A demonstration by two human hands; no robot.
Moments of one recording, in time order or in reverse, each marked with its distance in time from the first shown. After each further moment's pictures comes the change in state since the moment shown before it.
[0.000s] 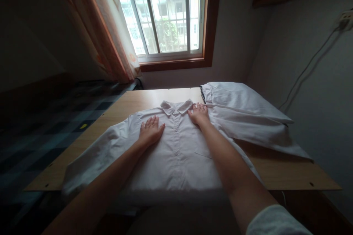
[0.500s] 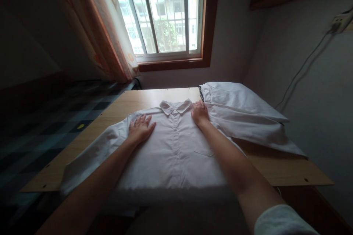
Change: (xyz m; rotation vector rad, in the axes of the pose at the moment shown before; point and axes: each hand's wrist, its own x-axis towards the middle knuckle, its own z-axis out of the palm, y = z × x) left_hand 0.016 -0.049 -0.004 -0.003 0.018 -0.037; right_hand -0.019 0.003 -0.009 0.056 0.320 -0.095
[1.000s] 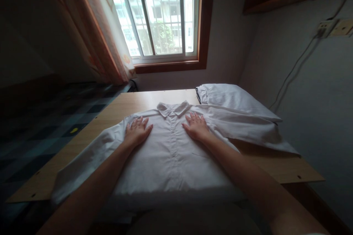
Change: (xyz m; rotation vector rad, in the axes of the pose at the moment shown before) left_hand 0.000 0.001 -0.003 0.004 -0.015 0.001; right_hand -0.058 -0.007 -0.021 -0.022 -0.380 -0.068
